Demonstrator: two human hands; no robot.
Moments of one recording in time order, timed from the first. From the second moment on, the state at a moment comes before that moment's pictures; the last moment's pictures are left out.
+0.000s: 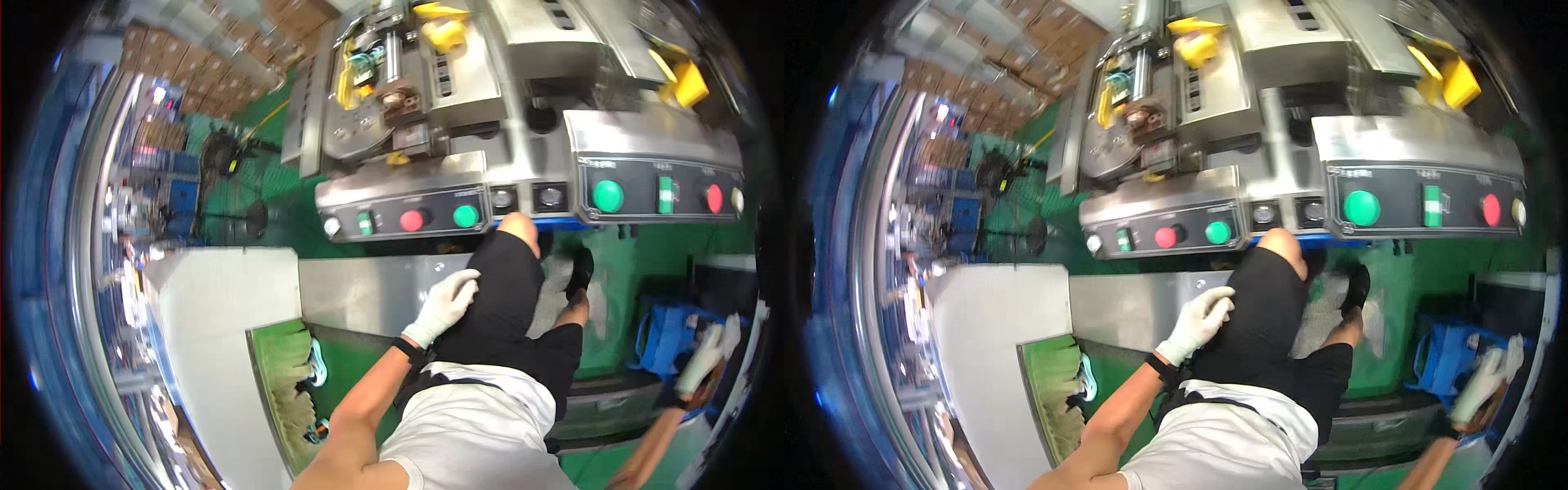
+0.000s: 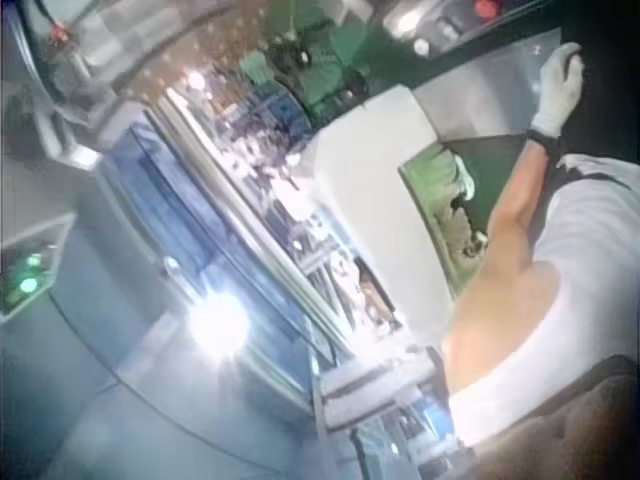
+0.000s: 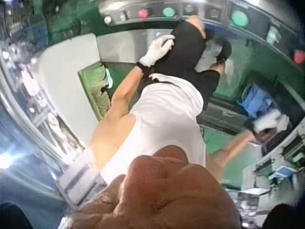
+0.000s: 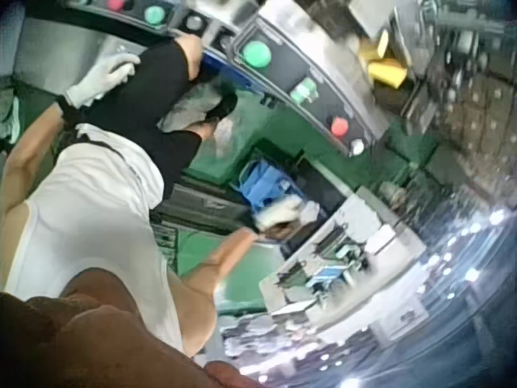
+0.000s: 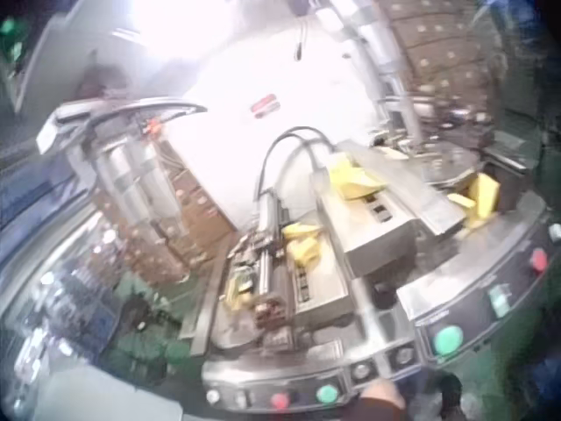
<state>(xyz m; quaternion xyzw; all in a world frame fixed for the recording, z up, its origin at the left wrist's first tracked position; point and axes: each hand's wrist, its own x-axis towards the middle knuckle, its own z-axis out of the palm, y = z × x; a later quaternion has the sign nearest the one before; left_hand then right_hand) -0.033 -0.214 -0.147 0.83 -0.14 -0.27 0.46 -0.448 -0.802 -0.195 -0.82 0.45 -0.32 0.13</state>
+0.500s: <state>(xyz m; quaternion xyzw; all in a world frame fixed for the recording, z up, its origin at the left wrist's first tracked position) -0.147 0.379 -0.205 0.94 0.33 0.09 0.01 -0.186 -0.522 -0.194 -0.87 0.19 0.01 0.45</state>
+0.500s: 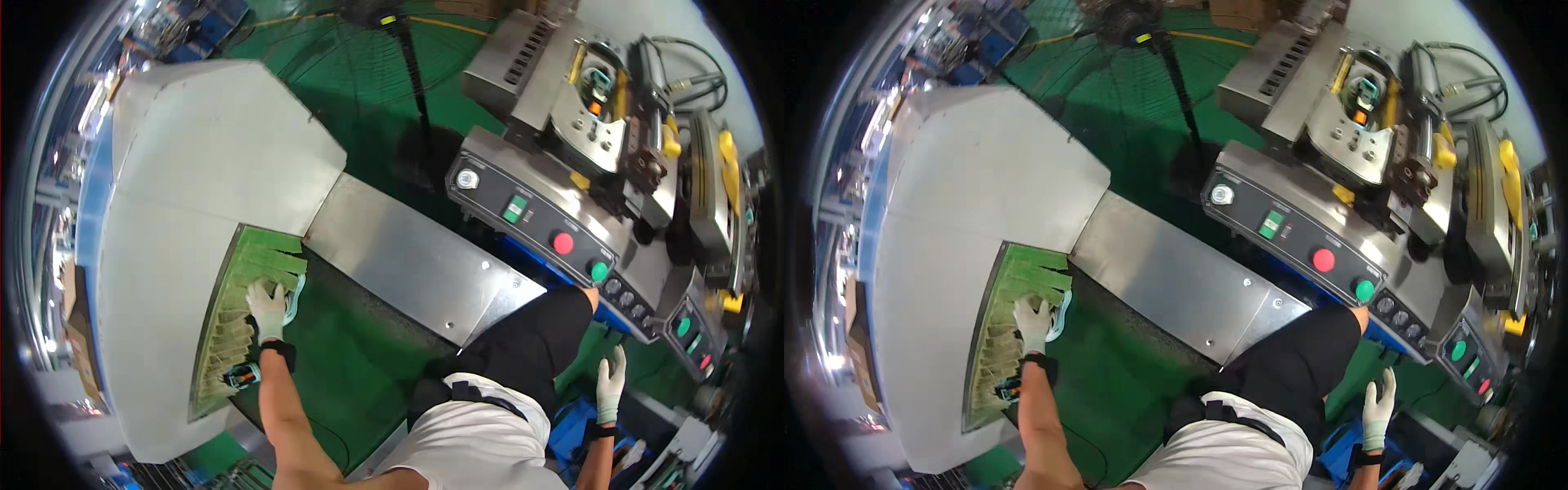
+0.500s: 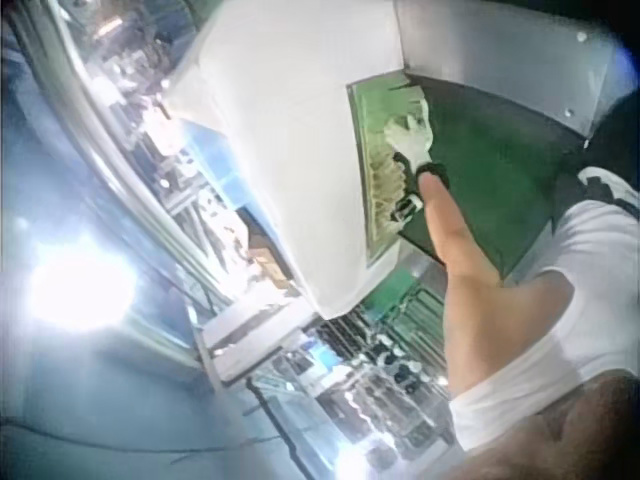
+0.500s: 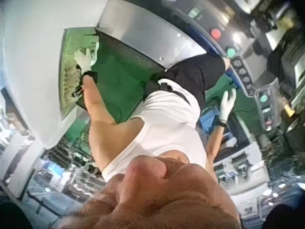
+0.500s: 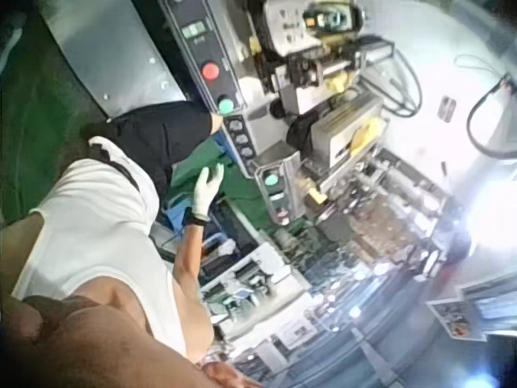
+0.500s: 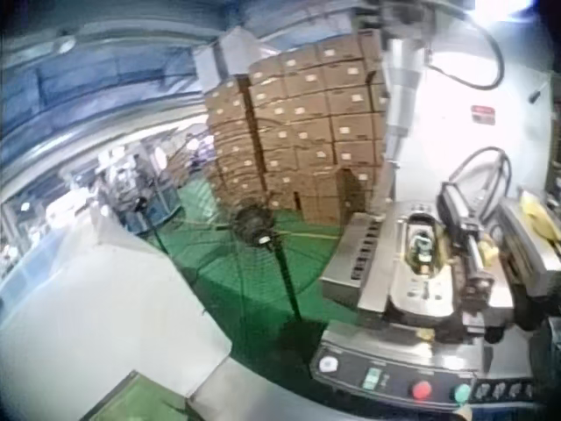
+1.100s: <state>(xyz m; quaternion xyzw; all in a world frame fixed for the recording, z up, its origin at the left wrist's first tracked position) -0.220 0.446 -0.319 0.75 0.32 0.21 0.53 -0.106 -0.388 -0.090 -0.87 0.06 0.08 0.48</state>
